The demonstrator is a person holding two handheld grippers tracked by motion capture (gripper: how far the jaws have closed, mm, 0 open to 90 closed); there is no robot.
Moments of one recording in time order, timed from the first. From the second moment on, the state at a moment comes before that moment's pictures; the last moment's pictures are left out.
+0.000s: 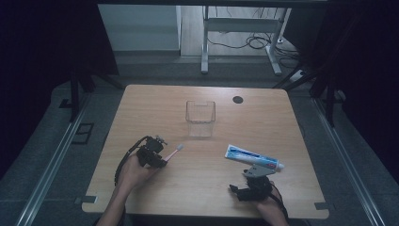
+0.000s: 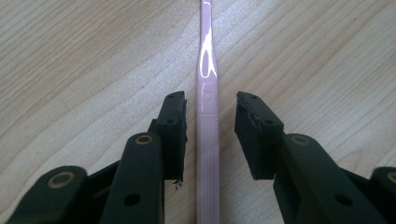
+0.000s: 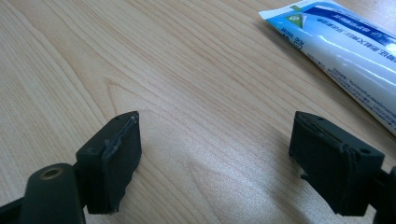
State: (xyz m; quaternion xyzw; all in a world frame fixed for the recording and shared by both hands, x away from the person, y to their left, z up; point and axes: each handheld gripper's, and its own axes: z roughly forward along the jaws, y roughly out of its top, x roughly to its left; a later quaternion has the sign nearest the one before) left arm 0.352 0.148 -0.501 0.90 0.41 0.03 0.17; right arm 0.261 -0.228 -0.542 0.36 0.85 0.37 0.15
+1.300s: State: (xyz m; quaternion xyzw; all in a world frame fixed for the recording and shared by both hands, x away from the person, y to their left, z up) left arm 0.376 0.133 -0.488 0.90 0.41 0.00 0.12; right arm 0.261 -0.228 -0.542 0.35 0.85 0.37 0.15
